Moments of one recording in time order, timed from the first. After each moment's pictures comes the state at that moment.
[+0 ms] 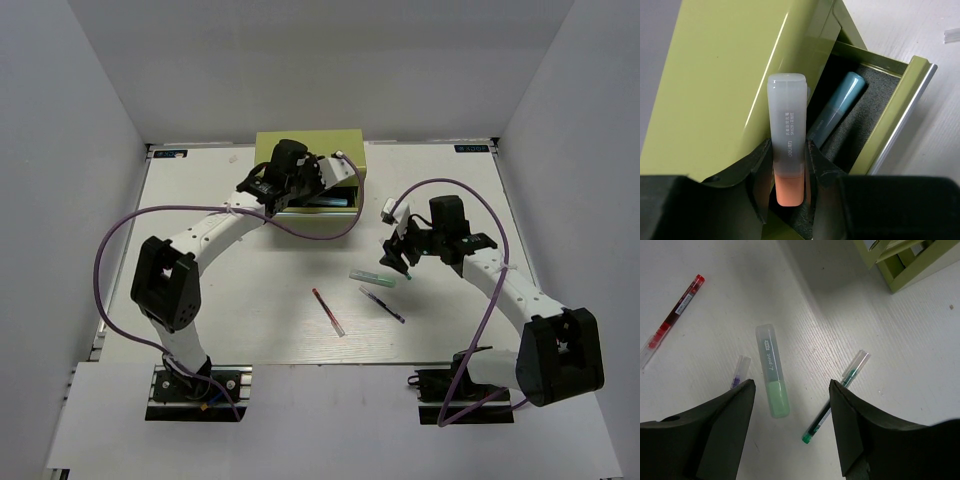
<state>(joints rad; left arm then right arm) -0.58 1.76 1.48 -0.25 0.14 0.71 0.30 1.25 0.80 -0.33 -0.64 -0.61</state>
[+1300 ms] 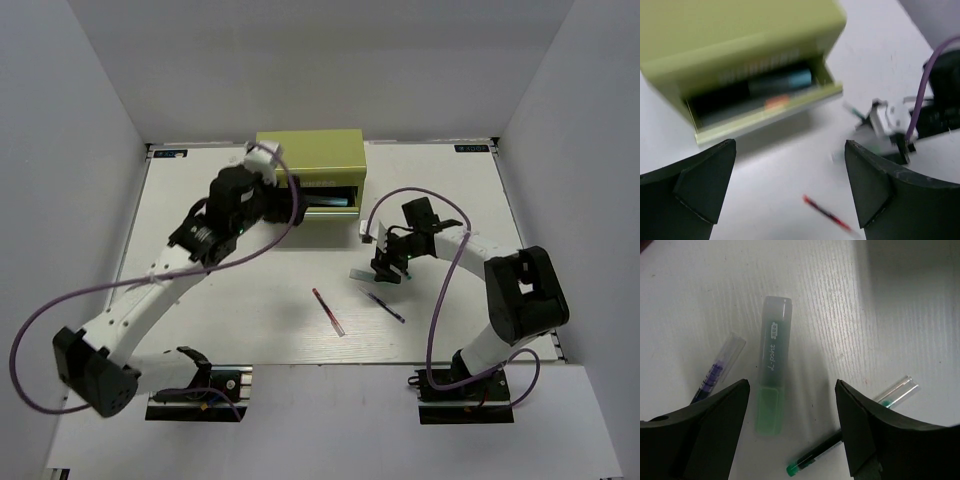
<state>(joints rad) -0.60 1.28 1.28 -0.29 -0.04 -0.12 0.35 1.60 0.90 -0.42 -0.66 -0.95</state>
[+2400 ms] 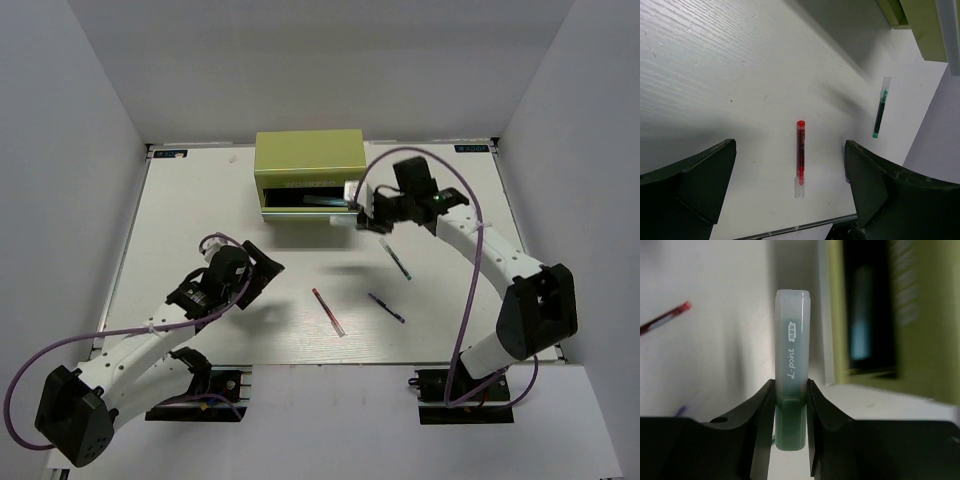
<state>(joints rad) -0.60 0.88 0.53 -0.38 -0.17 -1.22 0.46 1.52 1.19 -0.56 -0.63 -0.98</state>
